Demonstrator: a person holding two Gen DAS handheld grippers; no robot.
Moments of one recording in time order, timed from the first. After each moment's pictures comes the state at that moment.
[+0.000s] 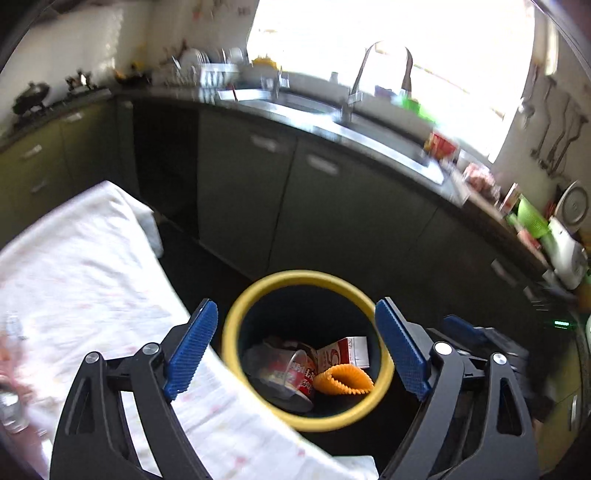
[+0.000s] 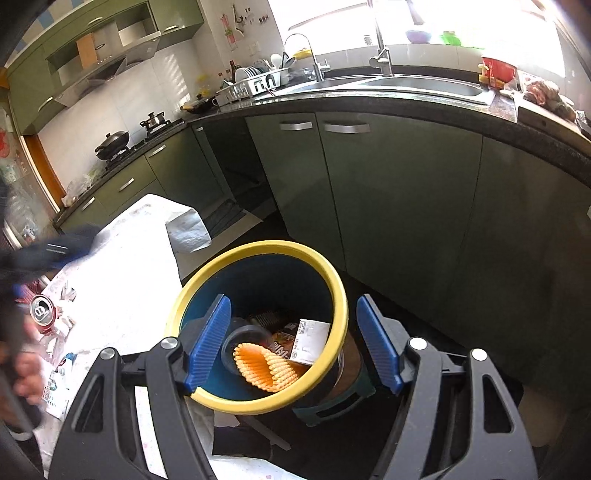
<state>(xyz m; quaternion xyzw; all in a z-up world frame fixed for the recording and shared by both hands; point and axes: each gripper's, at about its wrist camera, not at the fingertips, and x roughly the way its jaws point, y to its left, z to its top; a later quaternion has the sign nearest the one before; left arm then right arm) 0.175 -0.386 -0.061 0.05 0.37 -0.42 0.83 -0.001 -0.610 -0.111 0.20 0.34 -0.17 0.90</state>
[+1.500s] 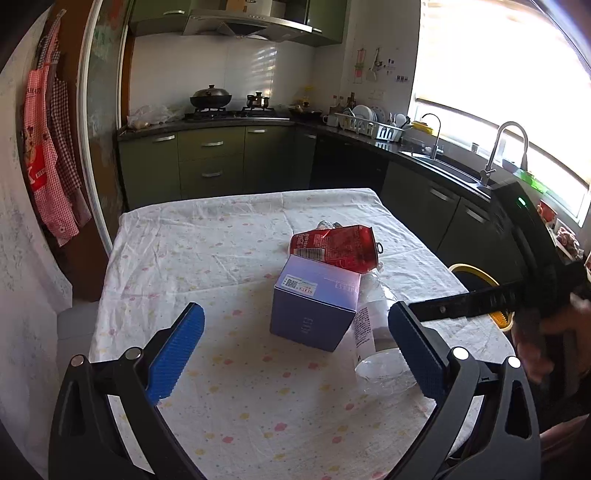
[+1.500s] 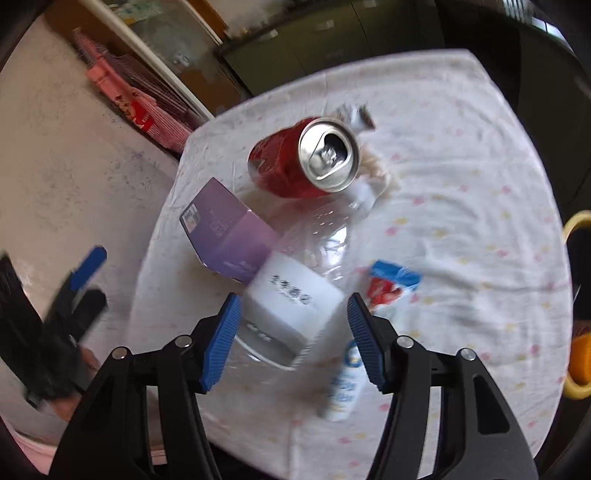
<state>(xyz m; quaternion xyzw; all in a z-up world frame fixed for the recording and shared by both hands) 0.090 -0.003 -0.073 0.00 0.31 -0.16 0.94 0.149 -0.273 -0.097 0.16 0.57 0.19 0.78</state>
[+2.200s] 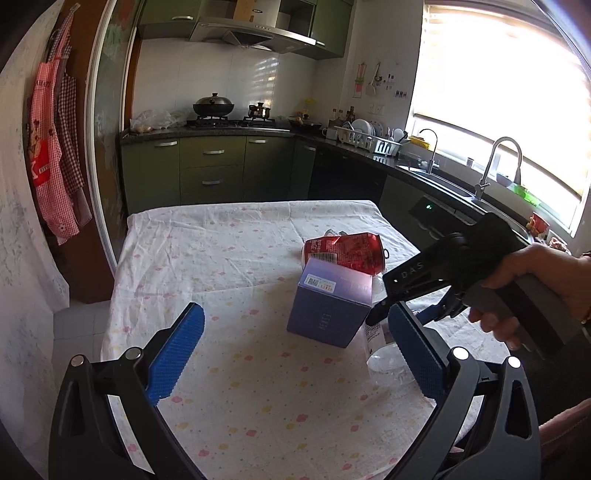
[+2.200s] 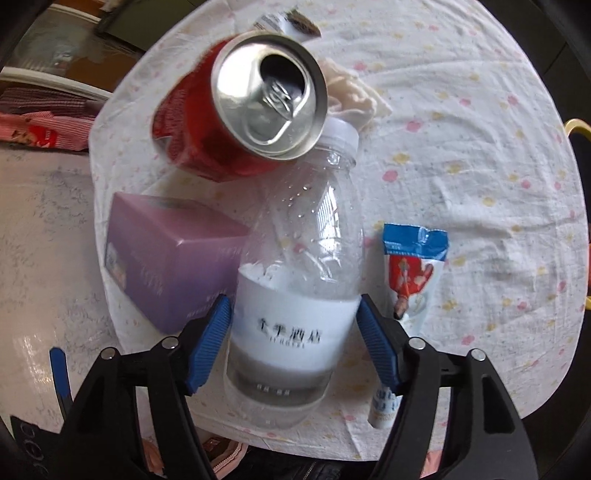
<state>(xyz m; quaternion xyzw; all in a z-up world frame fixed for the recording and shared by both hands) 0.077 0.032 -0.074 -0.03 0.29 -0.18 0.94 0.197 -0.235 -0.142 0.21 0.71 0.04 0.67</state>
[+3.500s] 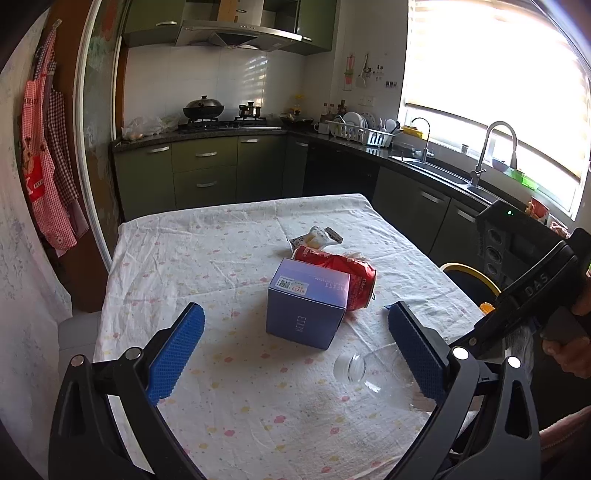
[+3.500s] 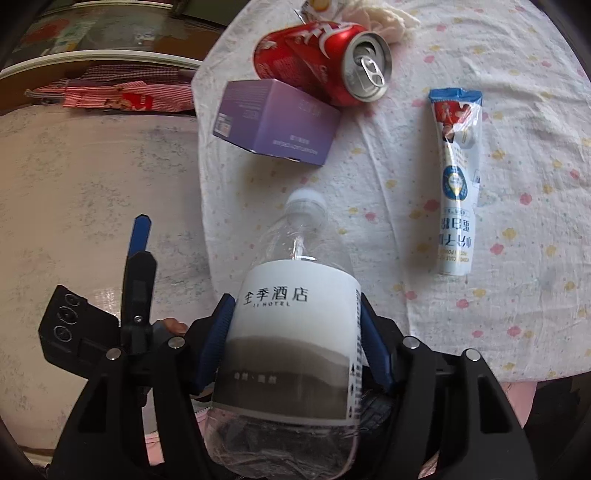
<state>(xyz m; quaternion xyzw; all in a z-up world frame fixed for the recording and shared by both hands) 0.071 -0.004 -0.067 0.00 0.29 -0.18 0.94 0.109 -0.290 -0.107 0.32 0.68 0.24 0.62</state>
